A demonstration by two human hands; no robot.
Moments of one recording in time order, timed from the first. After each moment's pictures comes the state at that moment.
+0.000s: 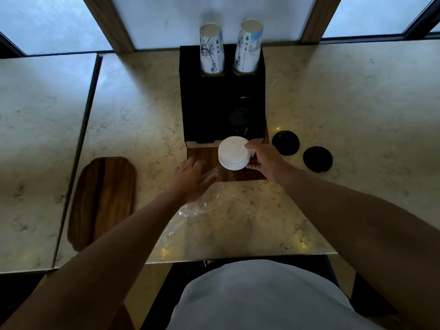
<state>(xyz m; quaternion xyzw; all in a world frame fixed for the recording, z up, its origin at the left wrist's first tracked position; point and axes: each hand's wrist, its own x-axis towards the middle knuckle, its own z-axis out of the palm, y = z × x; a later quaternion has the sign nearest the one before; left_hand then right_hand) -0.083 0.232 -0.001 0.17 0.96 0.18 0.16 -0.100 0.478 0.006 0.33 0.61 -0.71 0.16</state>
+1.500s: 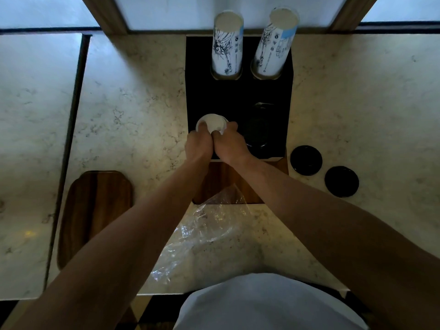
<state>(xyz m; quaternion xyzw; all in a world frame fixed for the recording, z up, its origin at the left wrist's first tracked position) -0.231 0.291 0.014 -0.30 0.76 0.55 0.18 -0.217 0.377 0.018 0.20 0.82 -0.51 0.17</state>
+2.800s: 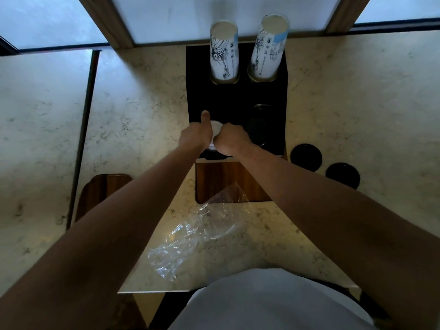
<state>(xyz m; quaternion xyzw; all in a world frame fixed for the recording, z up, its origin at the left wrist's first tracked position) -0.249 0.282 0.044 -0.20 0.88 0.37 0.22 -0.233 0.385 0.030 0.10 0.93 -0.29 0.22</state>
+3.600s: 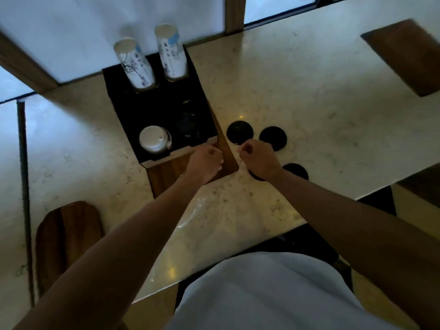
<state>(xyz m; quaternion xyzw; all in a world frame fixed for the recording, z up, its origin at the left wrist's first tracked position) -0.103 0.389 0.035 0.04 0.81 0.47 0.33 -0.029 0.543 0.030 0.25 0.90 -0.37 0.01</state>
